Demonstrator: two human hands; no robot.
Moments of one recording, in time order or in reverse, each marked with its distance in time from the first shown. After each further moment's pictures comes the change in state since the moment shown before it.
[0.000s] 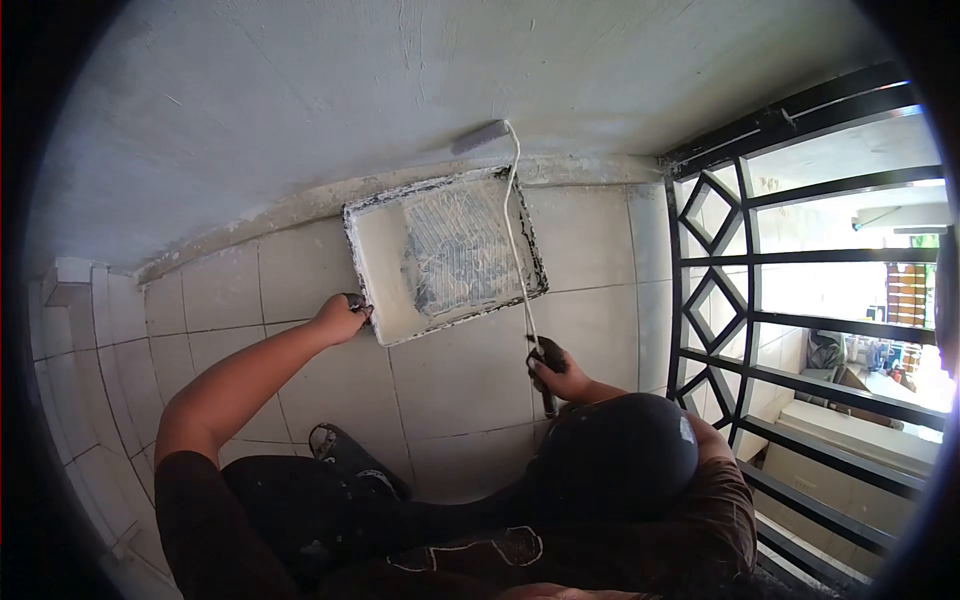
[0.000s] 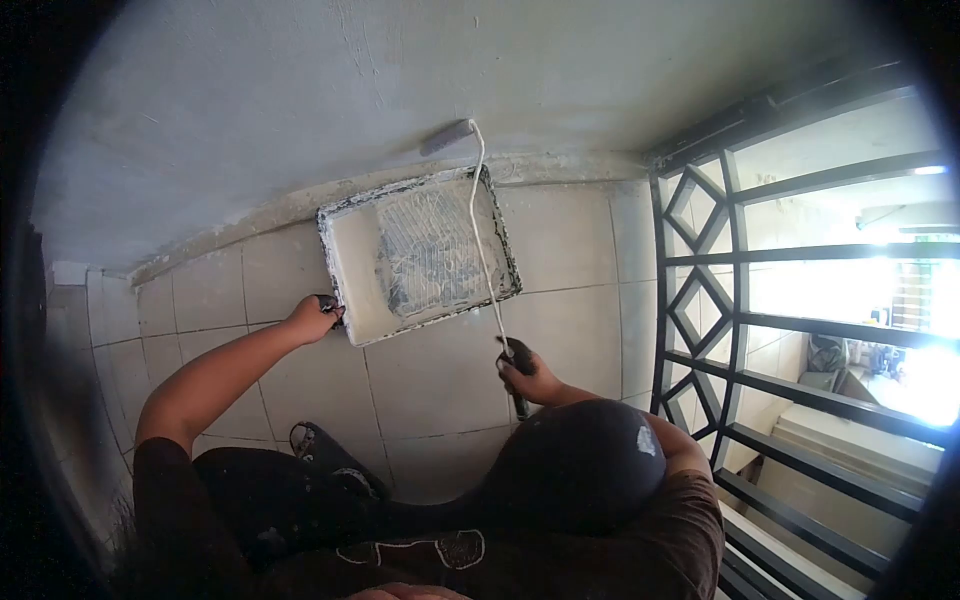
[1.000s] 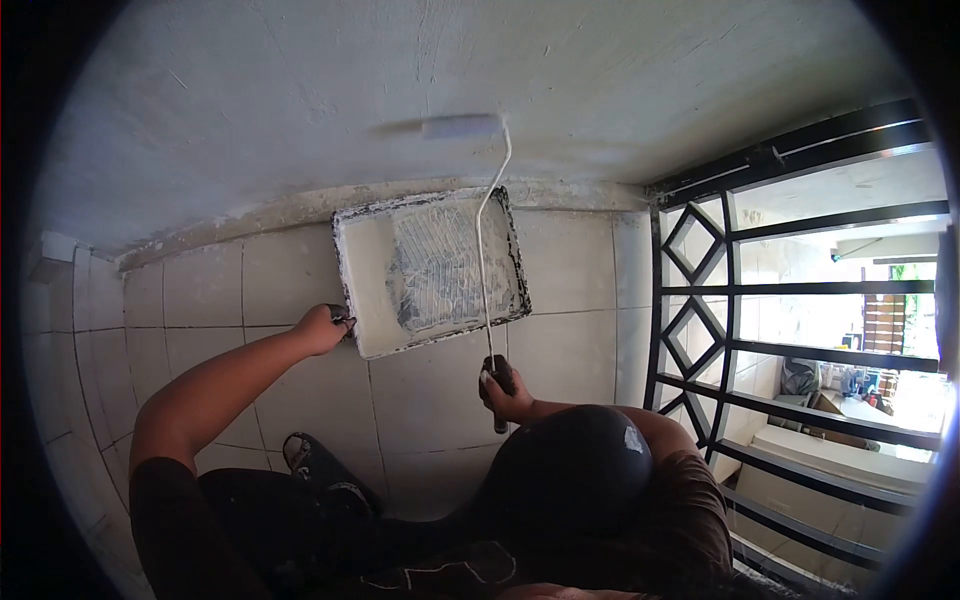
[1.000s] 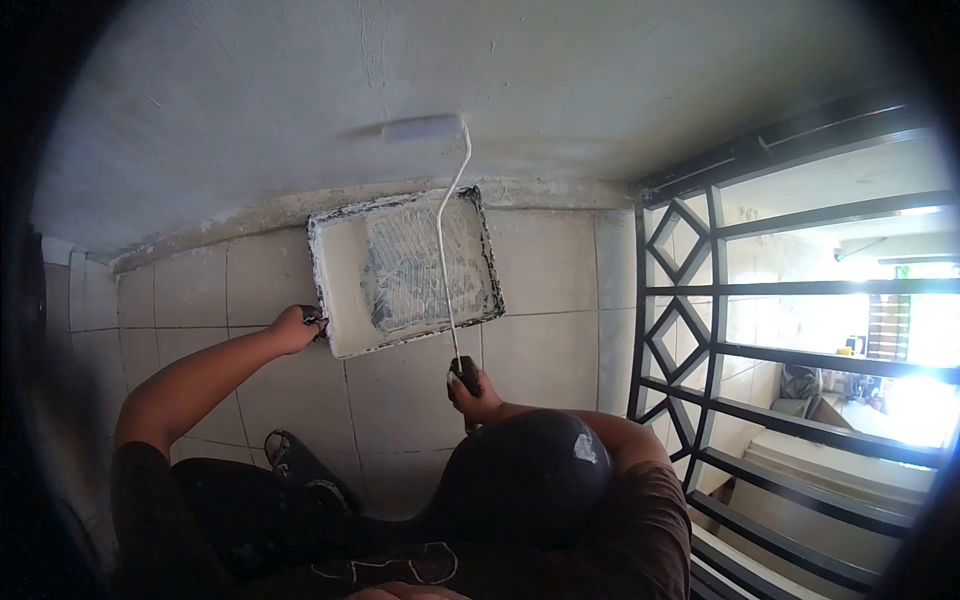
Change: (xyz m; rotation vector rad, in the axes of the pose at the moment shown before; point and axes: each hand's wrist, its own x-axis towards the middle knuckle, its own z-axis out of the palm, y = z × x) left_hand 0.000 -0.010 0.002 -0.008 0.014 0.053; right_hand 0.030 0.013 0.065 0.107 0.193 -0.061
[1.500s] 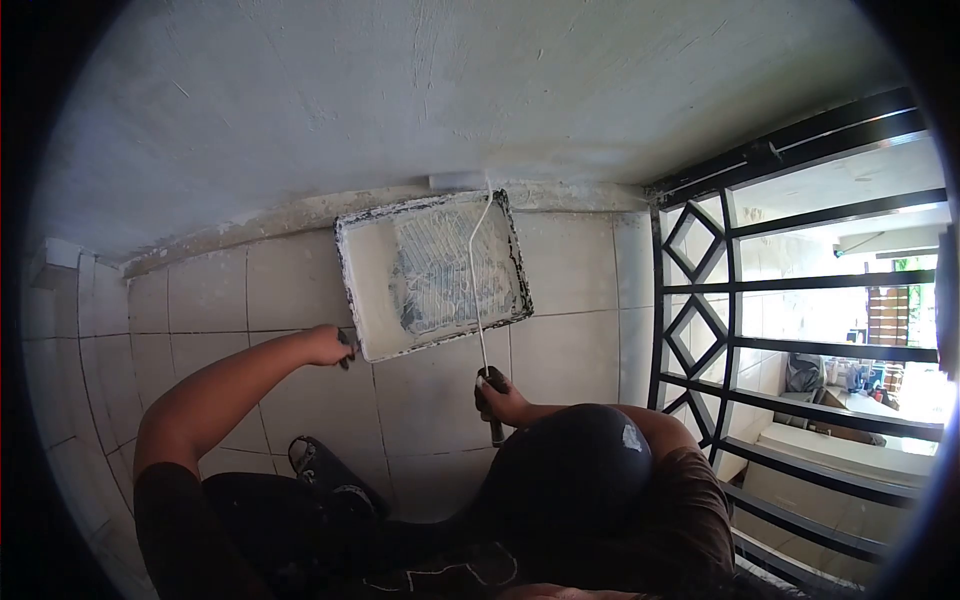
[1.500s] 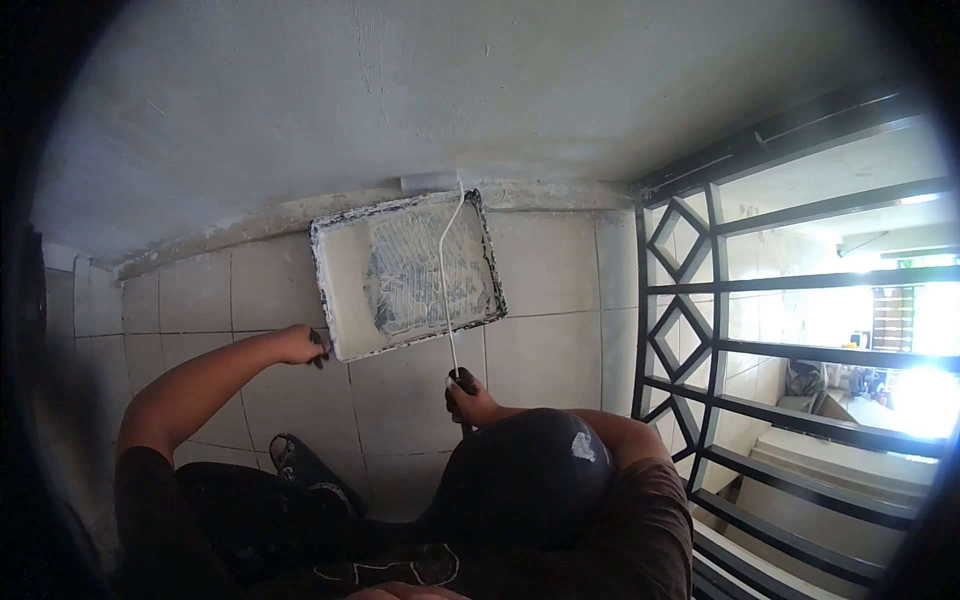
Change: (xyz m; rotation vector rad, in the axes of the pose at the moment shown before) left_hand -0.024 0.038 -0.023 0.128 -0.417 -0.180; right_hand 0.010 0.018 -0.005 0.283 -0.149 0.413
